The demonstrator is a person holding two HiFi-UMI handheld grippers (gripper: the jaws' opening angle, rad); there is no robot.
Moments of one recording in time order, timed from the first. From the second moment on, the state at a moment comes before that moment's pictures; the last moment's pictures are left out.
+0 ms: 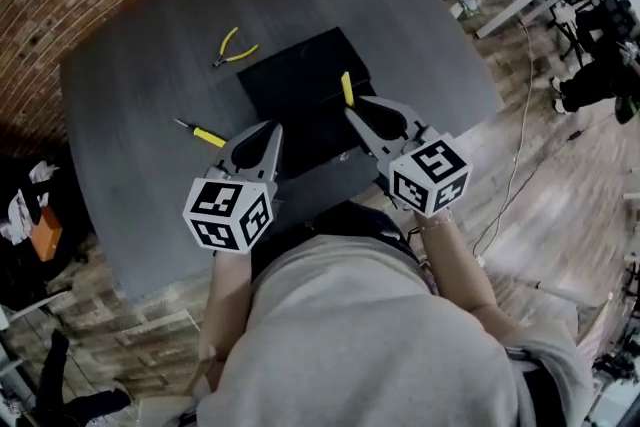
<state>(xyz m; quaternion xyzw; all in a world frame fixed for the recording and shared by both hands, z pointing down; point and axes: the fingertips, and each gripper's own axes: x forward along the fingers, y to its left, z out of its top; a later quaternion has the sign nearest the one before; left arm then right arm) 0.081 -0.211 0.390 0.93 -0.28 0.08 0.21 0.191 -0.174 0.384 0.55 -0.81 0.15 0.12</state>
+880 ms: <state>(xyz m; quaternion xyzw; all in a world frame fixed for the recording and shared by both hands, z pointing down) 0.067 -0.187 0.445 0.85 -0.43 0.08 0.28 0.154 -0.189 0.480 0.20 -0.89 0.01 0.42</state>
